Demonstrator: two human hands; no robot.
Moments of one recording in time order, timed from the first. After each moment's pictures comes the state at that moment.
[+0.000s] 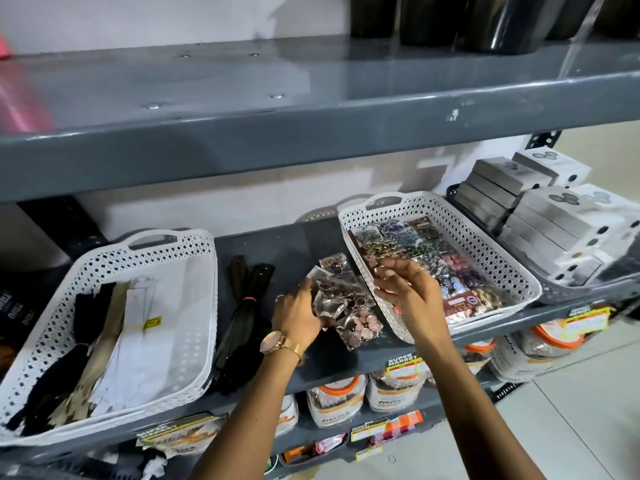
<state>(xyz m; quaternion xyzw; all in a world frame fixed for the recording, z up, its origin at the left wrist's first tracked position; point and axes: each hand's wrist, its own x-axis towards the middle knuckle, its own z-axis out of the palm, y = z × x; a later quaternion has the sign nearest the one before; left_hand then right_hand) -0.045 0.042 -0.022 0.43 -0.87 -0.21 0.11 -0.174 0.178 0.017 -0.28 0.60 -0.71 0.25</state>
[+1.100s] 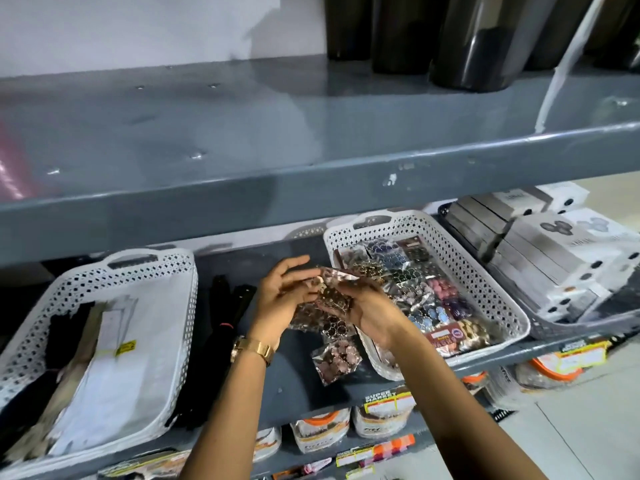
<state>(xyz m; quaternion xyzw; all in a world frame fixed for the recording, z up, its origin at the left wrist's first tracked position) -0.076 0.029 0.039 0.34 -0.63 -0.61 0.33 -0.214 0.121 0.033 -0.18 0.42 -0.66 0.60</state>
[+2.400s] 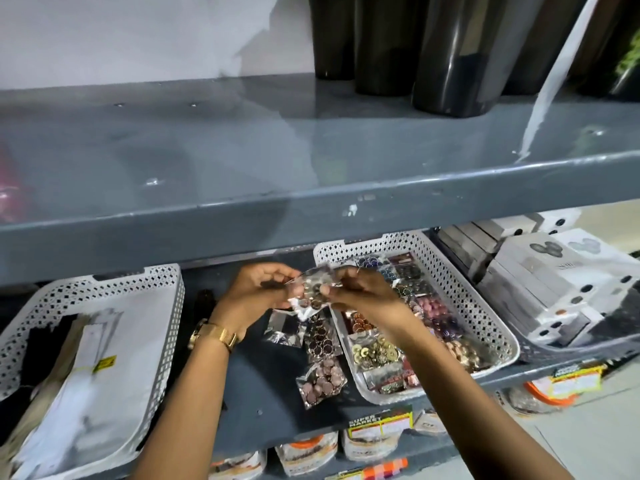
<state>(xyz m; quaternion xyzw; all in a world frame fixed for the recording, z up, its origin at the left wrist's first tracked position) -0.076 0.009 0.081 0.32 -0.70 -0.60 0.24 -0.243 0.133 0.071 -0.44 0.62 -0.51 0.41</state>
